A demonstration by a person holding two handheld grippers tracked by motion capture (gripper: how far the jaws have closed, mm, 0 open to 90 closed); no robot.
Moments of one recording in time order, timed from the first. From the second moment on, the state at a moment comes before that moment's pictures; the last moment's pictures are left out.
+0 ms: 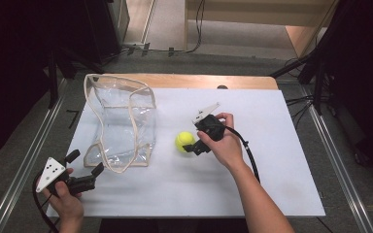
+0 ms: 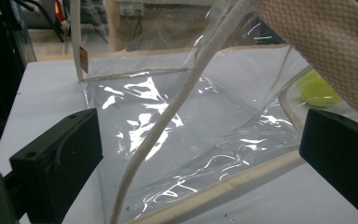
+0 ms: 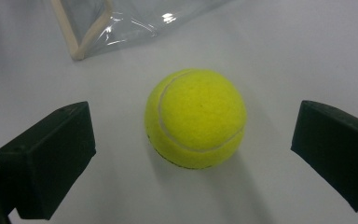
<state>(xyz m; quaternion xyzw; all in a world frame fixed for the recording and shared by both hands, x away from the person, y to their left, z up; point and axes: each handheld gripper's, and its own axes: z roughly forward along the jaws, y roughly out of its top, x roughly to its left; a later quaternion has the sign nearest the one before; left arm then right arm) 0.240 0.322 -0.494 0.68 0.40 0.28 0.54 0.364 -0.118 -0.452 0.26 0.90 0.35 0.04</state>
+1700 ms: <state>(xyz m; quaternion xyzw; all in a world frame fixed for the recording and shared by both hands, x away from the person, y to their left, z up) 0.239 0.321 -0.494 0.68 0.40 0.28 0.54 0.374 -0.080 -0.488 0.27 0.91 0.30 0.04</state>
